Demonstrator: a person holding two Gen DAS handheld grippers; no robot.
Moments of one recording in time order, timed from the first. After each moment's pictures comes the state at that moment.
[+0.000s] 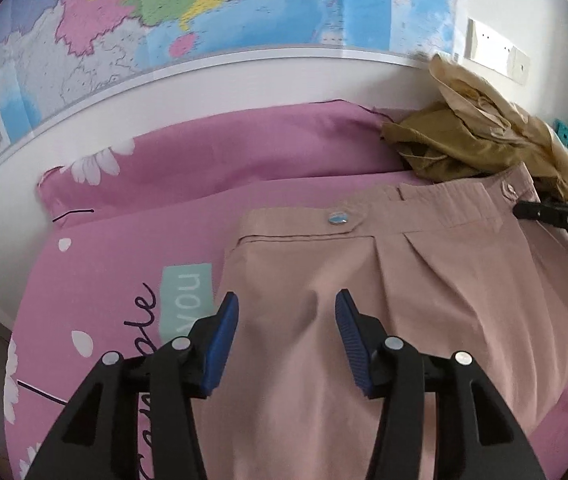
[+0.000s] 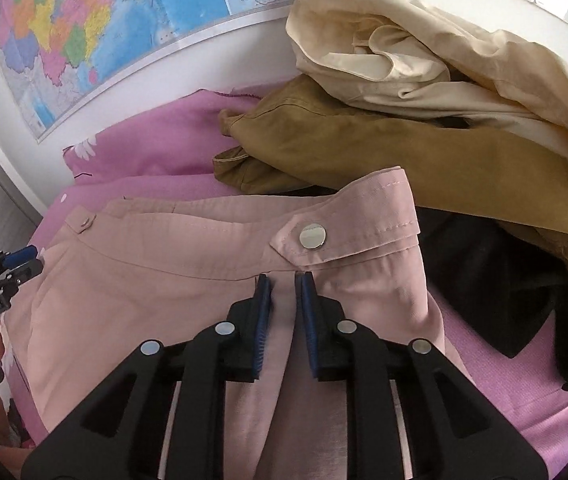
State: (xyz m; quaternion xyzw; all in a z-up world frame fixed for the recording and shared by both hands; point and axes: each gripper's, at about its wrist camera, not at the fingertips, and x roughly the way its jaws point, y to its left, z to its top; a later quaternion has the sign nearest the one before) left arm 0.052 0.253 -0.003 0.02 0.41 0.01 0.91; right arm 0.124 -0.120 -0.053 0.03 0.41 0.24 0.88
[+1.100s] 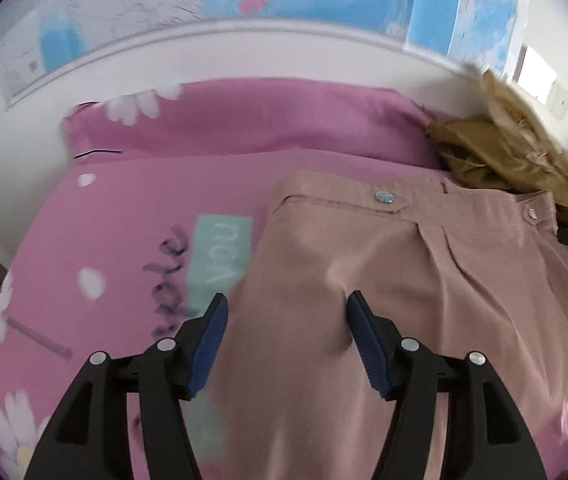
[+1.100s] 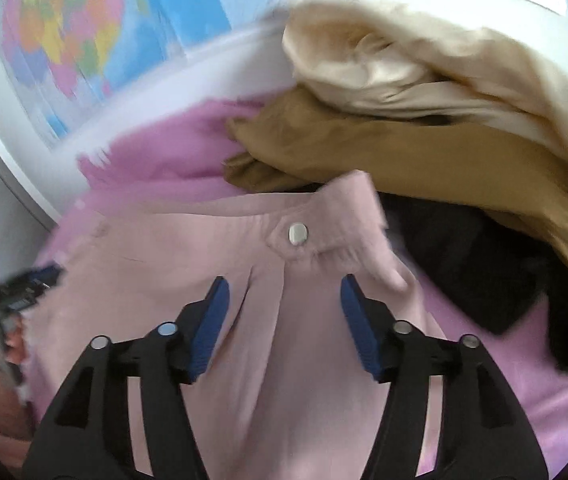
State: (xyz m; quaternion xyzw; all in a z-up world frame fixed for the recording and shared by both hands) left arm 0.019 0.294 -0.019 -0.07 0.42 0.06 0.90; right arm 0.098 -0.165 -0.037 0.09 0.40 0.28 0.87
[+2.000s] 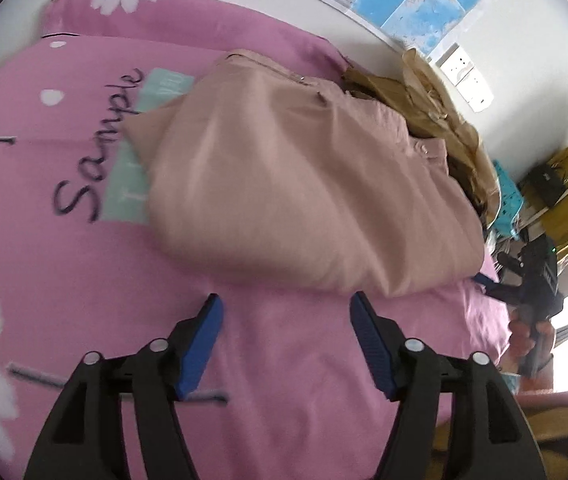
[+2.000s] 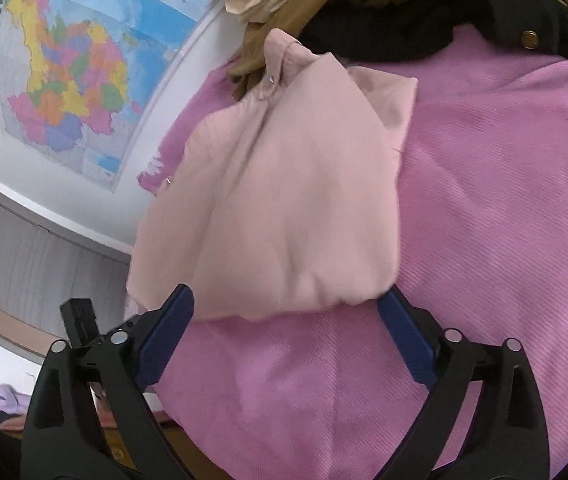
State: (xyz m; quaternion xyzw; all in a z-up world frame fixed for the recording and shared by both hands) left arm -0.077 0.269 -0.060 -0.23 0.46 -0.10 0.85; right arm -0.010 -0.224 -0.106 0.29 0.47 0.31 0.78
